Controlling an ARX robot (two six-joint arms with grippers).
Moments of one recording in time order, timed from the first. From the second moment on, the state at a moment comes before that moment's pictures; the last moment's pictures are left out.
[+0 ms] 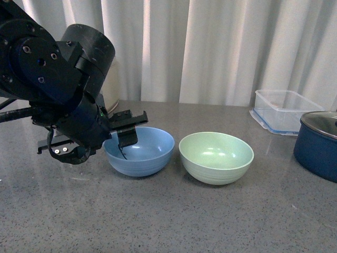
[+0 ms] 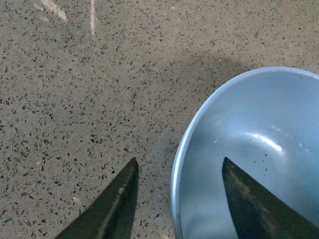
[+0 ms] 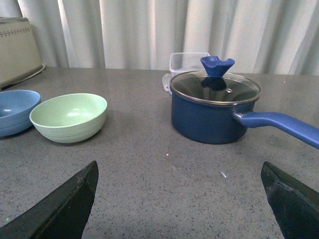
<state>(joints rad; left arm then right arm) -0.27 1.97 1.35 -0.08 -0.24 -0.47 0.00 0.00 0.01 0.00 0.00 0.00</state>
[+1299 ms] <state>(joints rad) -0.05 0.97 0.16 0.81 -0.04 -0.01 0.00 0.00 0.01 0.00 0.00 0.00</state>
